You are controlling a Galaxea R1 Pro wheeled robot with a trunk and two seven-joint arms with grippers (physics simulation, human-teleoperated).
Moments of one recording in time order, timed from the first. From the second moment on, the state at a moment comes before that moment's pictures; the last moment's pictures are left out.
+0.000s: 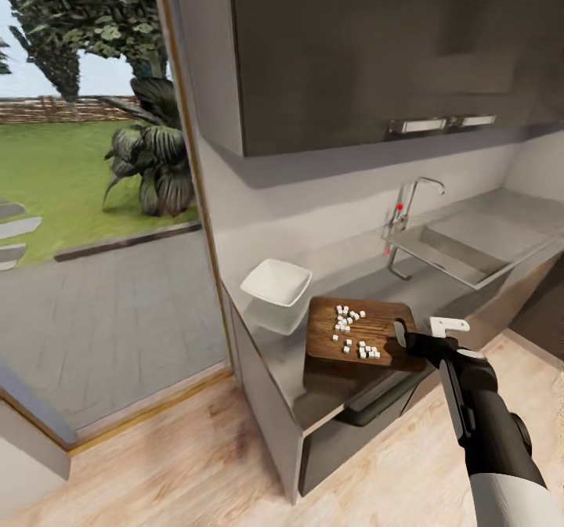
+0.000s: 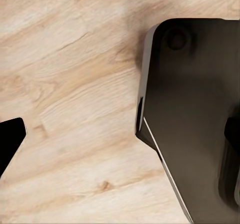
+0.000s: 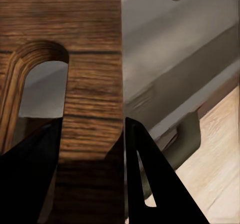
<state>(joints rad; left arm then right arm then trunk) 0.41 0.05 -0.01 -0.51 0.11 -0.39 0.11 -0.53 -0.04 -0.27 -1.33 0.16 0.69 0.13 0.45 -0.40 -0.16</state>
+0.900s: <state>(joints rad) 0.41 0.05 -0.01 -0.51 0.11 -0.39 0.11 -0.53 -0.04 -0.27 -1.33 0.16 0.69 0.13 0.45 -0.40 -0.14</state>
